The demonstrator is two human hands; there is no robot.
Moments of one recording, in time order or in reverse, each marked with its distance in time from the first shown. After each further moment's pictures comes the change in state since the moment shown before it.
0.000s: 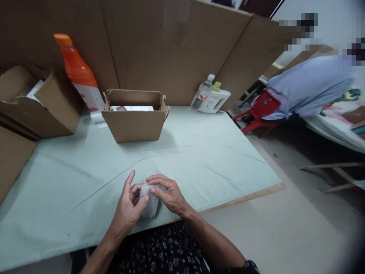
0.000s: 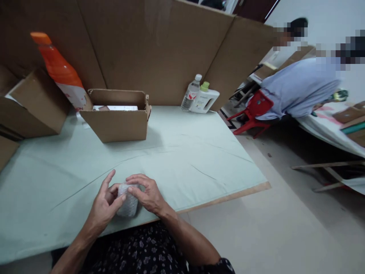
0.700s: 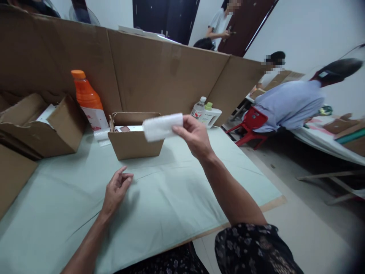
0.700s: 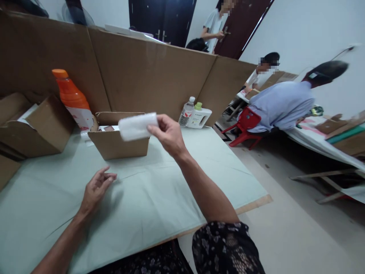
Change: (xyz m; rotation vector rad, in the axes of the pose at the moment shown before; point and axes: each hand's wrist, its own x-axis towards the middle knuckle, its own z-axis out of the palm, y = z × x) left_hand 0.095 0.014 -0.055 0.103 0.216 0.152; right_hand 0.149 -0.132 -0.098 -0.241 0.232 -0.373
